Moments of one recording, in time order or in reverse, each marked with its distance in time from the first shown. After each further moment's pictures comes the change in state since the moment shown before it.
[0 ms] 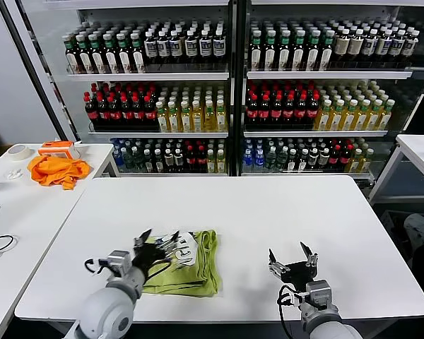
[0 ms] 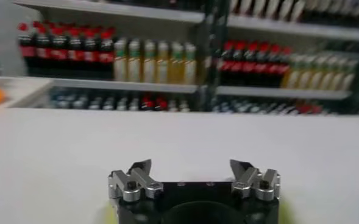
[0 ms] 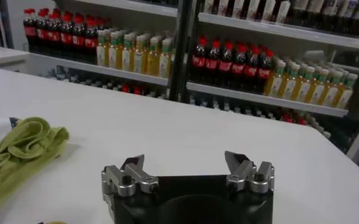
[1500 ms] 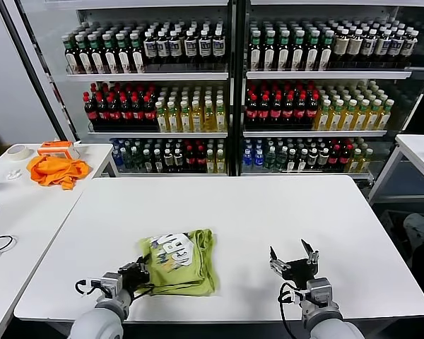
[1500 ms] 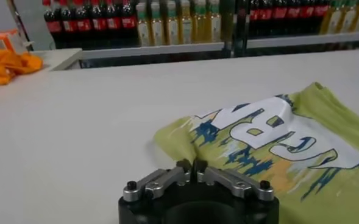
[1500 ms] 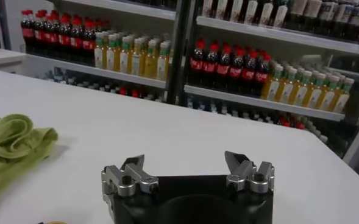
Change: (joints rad) left arm 0.105 0.015 -0.061 0.089 0.135 -0.032 0.065; right arm 0.011 -0.006 0.002 -0.002 -0.002 0.004 0.001
